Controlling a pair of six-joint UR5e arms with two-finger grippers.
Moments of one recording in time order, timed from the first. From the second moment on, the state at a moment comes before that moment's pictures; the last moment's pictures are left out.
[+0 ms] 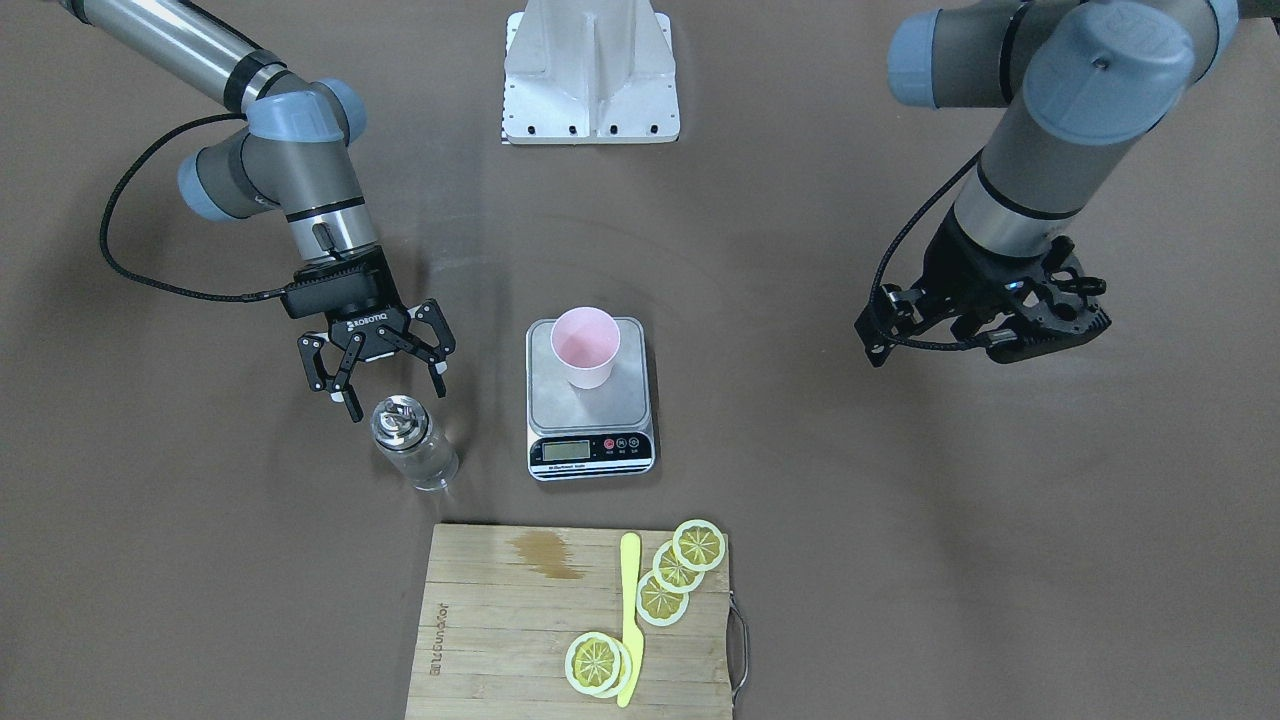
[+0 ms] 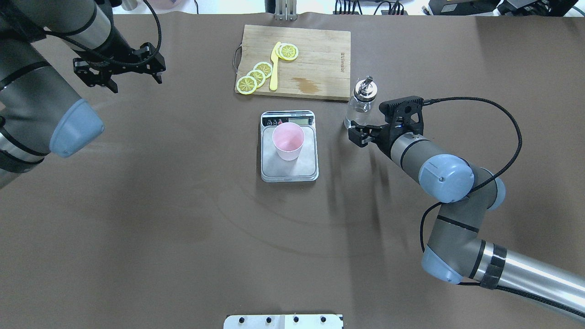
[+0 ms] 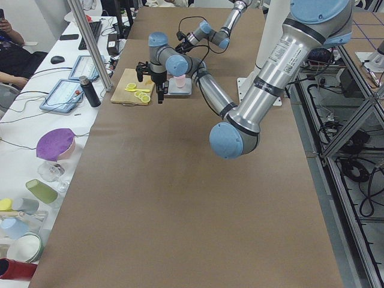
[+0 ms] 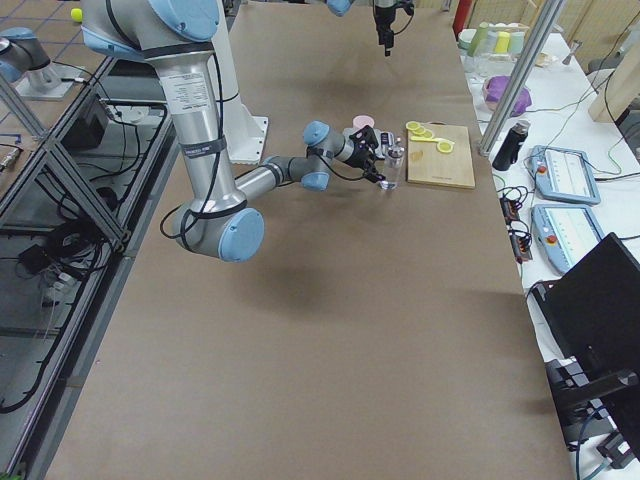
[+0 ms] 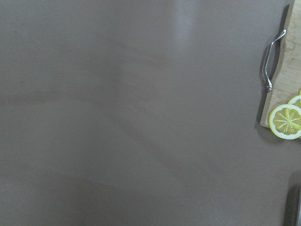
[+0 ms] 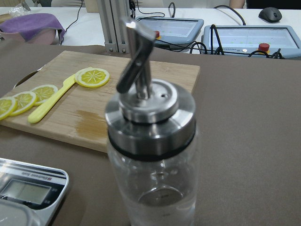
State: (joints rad) left arm -0.96 -2.13 -1.79 -1.42 -2.10 -1.08; right arm 0.51 -1.24 1.58 -0.68 1.21 0.96
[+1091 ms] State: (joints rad) left arm -0.96 -2.13 -1.78 -1.43 -2.11 -1.08; right arm 0.52 -1.18 1.51 -0.68 1.17 0.91
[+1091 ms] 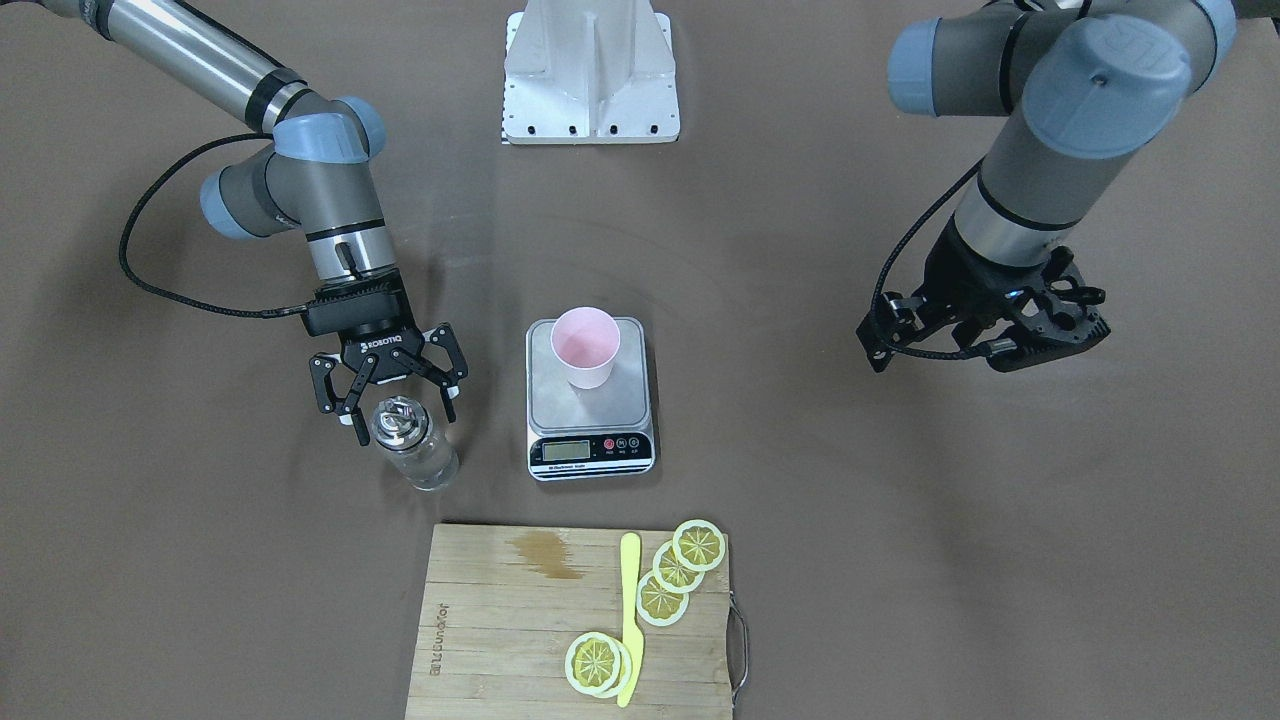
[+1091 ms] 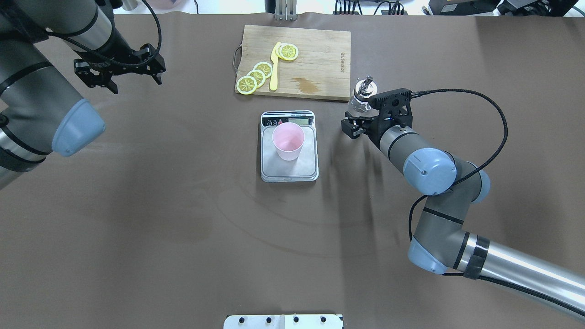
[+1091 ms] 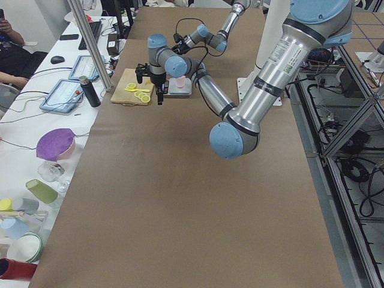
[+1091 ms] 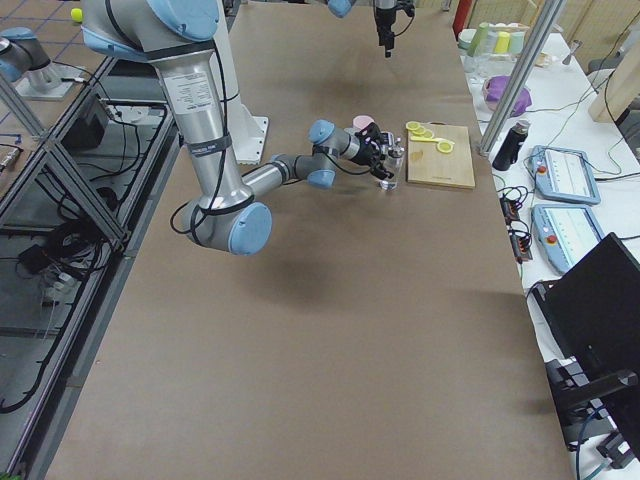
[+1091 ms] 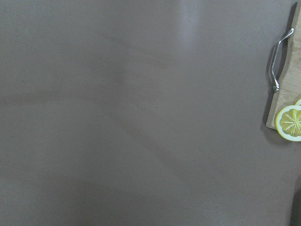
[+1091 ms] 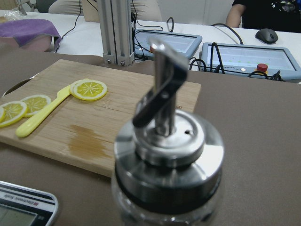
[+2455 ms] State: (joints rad) left arm -0.96 -2.14 -1.76 -1.43 -2.11 -1.08; right arm 0.54 -1.13 1.49 -0.65 1.17 0.85
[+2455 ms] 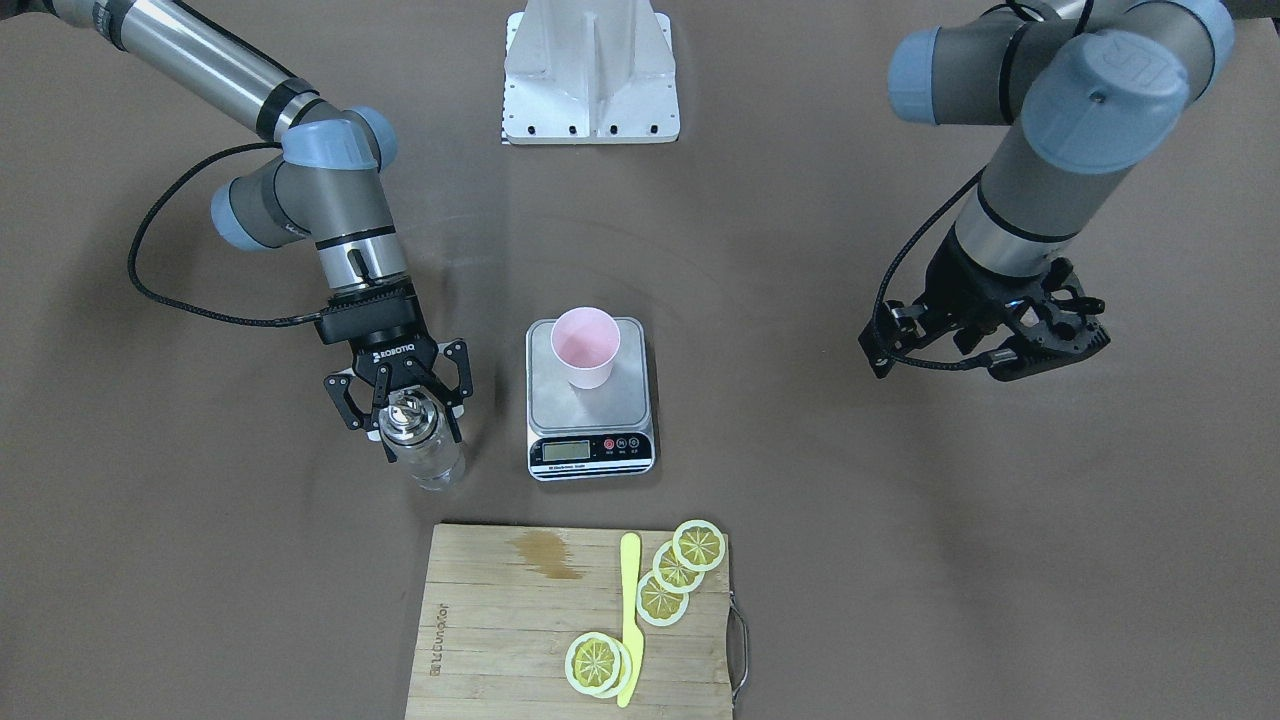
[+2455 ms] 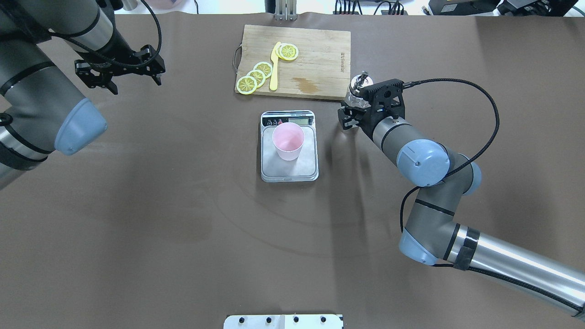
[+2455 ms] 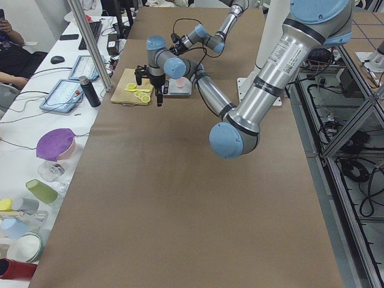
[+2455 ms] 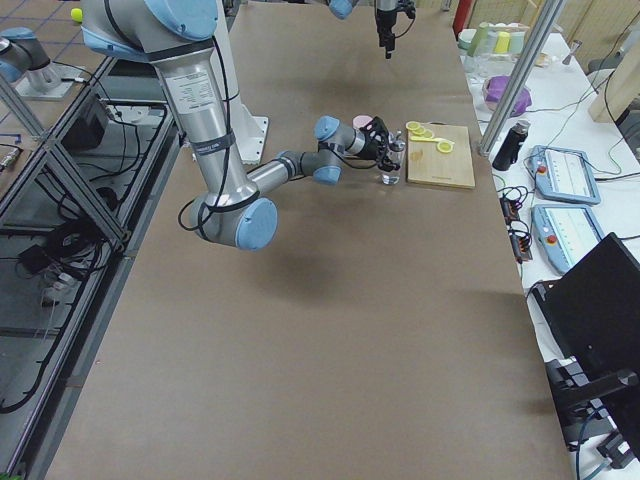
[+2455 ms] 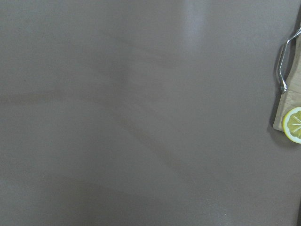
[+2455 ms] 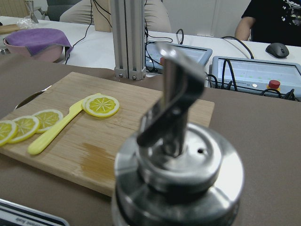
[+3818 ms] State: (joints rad) left arm -1.07 -2.09 -1.70 -1.43 -2.12 -0.90; right arm 0.31 -1.09 1.83 -1.58 0.68 0.46
